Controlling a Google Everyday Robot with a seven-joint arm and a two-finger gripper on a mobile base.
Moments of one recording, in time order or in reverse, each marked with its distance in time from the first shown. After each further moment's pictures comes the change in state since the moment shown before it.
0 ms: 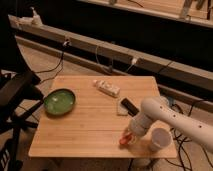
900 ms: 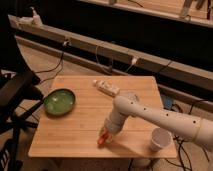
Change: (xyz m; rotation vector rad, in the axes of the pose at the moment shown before) arm -0.088 -0.078 0.055 -0.062 -0.038 -0.286
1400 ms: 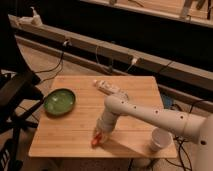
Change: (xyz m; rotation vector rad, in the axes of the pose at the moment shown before) arm -0.024 -0.037 0.020 -0.010 -0.026 -0.099
